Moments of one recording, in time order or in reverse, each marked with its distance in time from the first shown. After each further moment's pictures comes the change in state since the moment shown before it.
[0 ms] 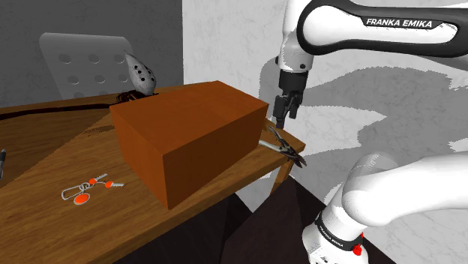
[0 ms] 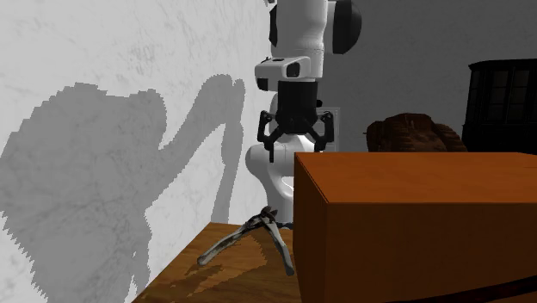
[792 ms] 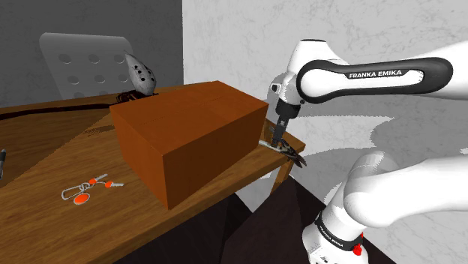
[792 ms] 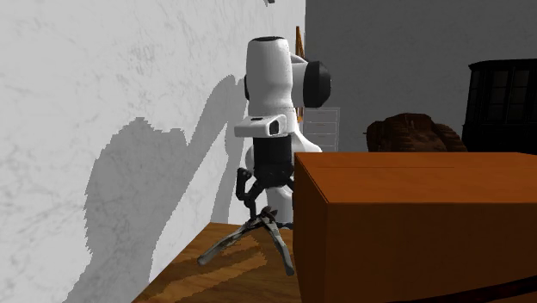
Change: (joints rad) arm 0.044 -0.054 -0.191 -0.329 -0.079 0.457 -0.360
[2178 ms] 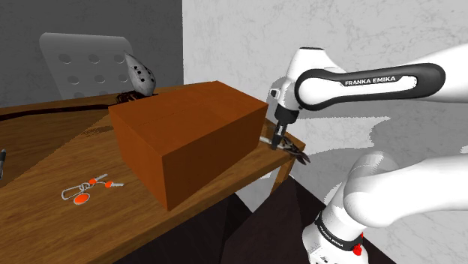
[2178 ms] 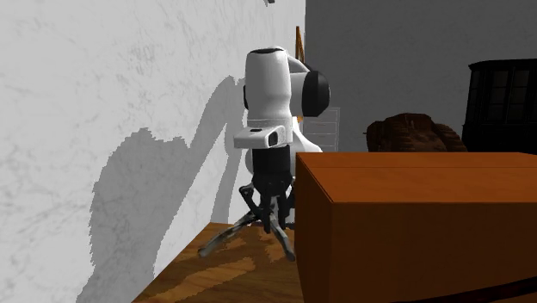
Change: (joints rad) arm -0.003 0.011 -0.013 -0.045 -0.008 0.063 -0.015
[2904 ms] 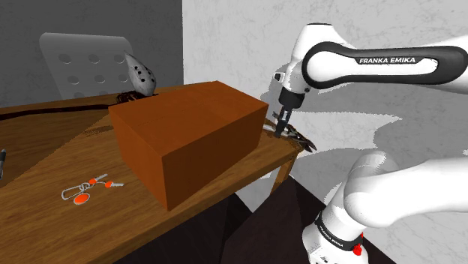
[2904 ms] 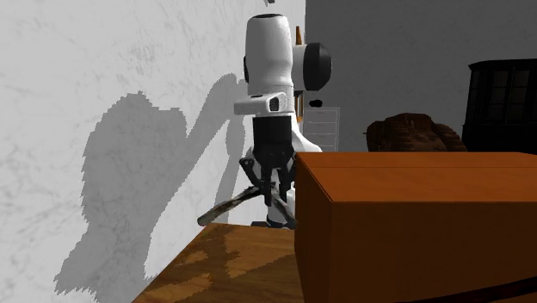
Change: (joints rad) arm 0.008 -0.033 0.019 0.130 0.015 -0.163 0.010
